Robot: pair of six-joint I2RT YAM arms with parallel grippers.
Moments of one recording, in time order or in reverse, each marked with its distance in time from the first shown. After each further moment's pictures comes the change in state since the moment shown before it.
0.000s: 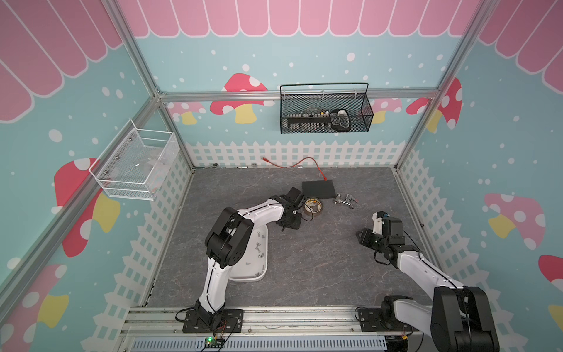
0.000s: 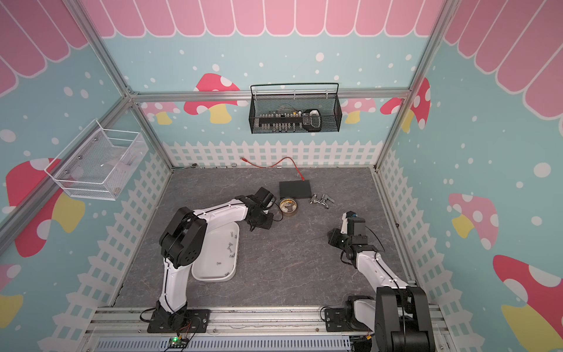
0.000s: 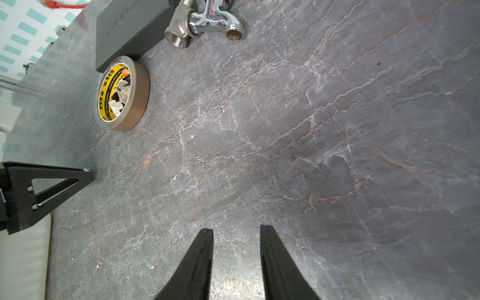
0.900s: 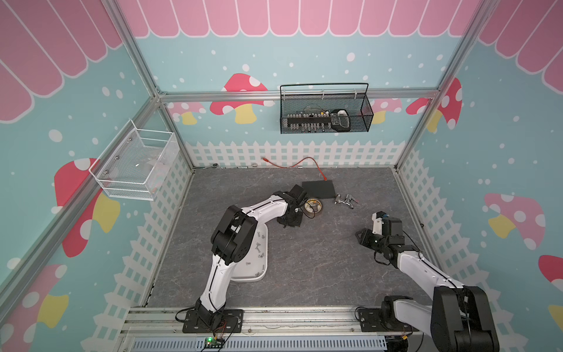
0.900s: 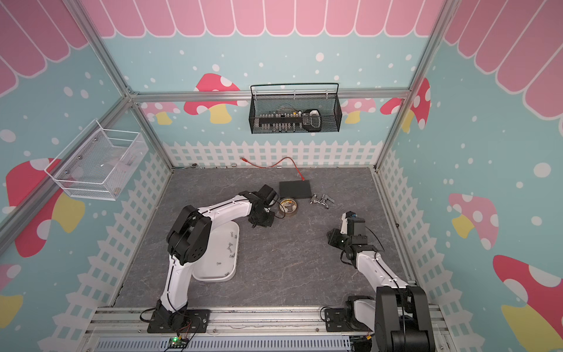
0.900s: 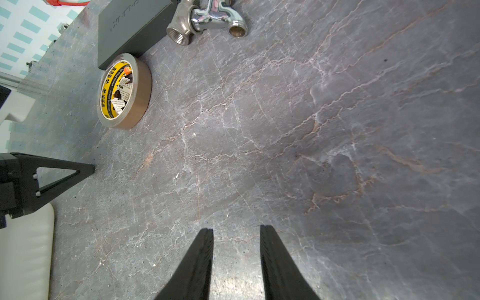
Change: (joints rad) left arm 0.000 0.072 0.129 -0.132 -0.018 0.022; right arm 0.000 0.002 0.000 0.000 -0.011 0.000
